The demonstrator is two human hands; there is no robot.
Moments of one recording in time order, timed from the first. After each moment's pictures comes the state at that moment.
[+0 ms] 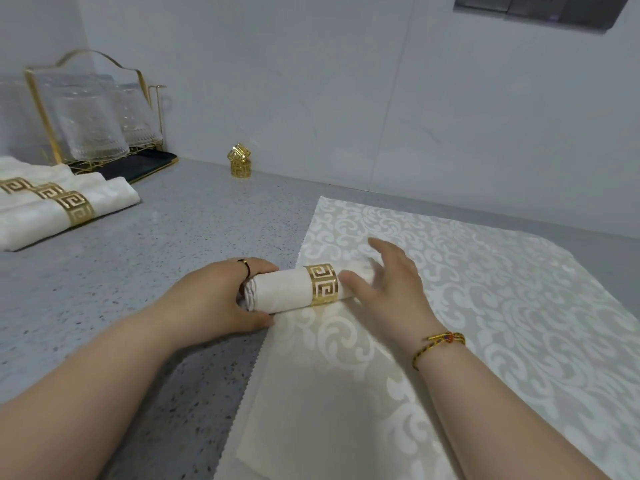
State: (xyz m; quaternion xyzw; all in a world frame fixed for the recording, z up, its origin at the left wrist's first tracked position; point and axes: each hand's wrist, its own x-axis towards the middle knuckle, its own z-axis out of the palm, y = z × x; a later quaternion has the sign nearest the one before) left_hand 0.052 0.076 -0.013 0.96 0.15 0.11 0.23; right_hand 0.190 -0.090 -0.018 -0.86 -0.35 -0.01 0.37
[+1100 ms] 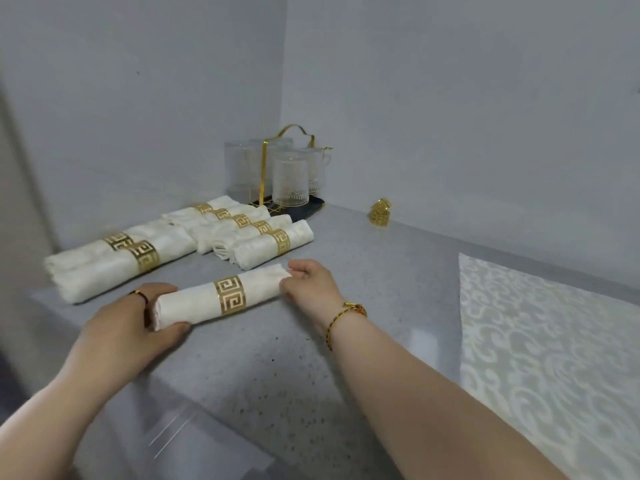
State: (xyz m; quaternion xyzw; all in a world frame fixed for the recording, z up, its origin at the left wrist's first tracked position) left_hand -0.188 0.207 -0.022 0.79 0.50 0.28 0.20; right_hand 0.016 0.156 -0.006 -0.69 -0.38 0.33 0.52
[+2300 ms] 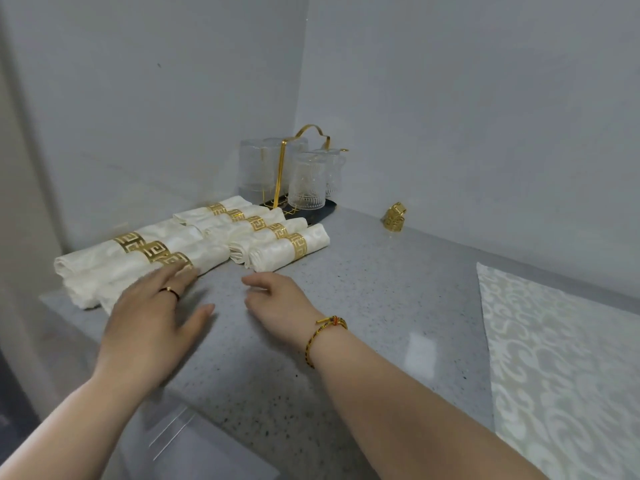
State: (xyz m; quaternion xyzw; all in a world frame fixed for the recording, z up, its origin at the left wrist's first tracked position) left_hand -0.177 0.223 -0.022 0.83 0.46 0.31 0.06; right_hand -0.031 0.171 0.005 -0.69 -0.54 0.31 0.37
